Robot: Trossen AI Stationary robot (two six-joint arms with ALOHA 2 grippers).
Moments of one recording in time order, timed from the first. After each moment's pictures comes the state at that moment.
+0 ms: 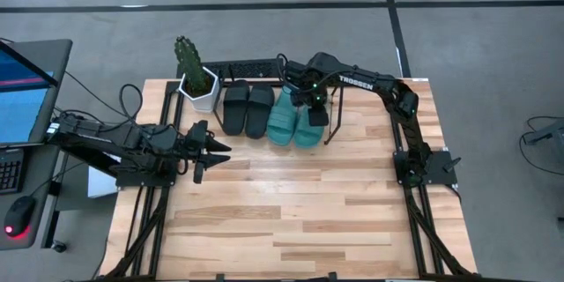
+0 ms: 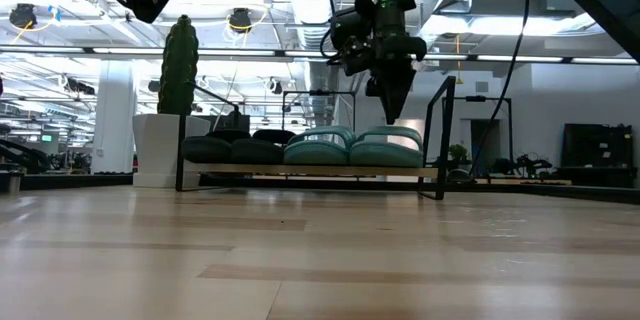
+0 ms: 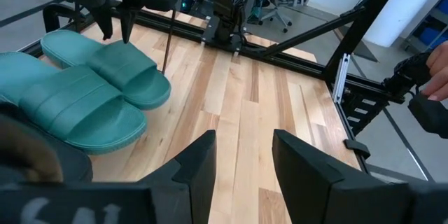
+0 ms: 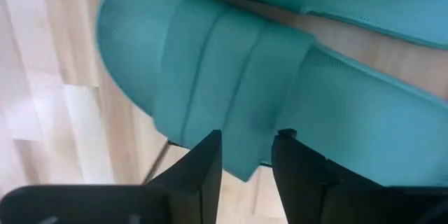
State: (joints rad) left arm -0.18 0.67 0.62 -0.23 -0.19 -0.36; right arm -0.45 2.10 1.97 -1.48 -0.12 -0.56
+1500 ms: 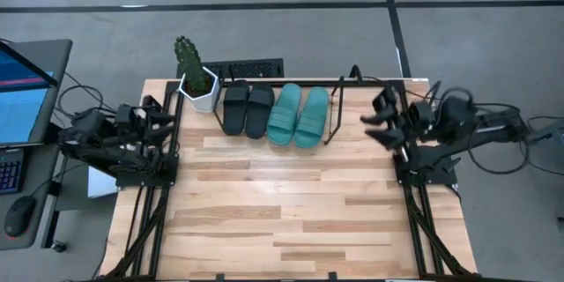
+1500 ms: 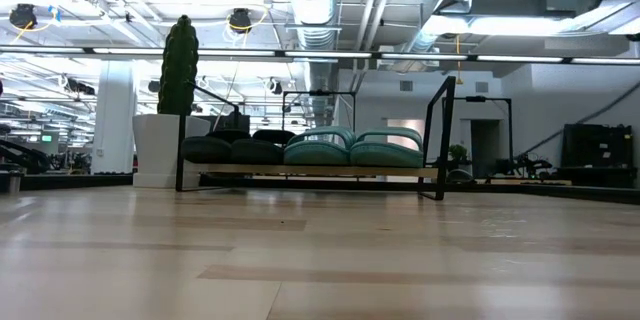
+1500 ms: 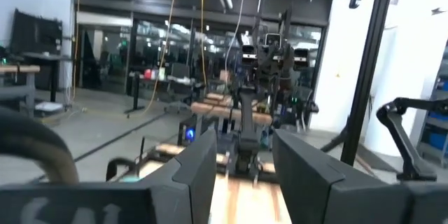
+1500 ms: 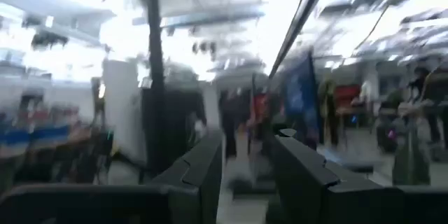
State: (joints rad) left arm -0.18 0.03 0.60 -0.30 -0.32 -0.08; right arm 0.19 0.72 0.83 0.28 0.03 0.04
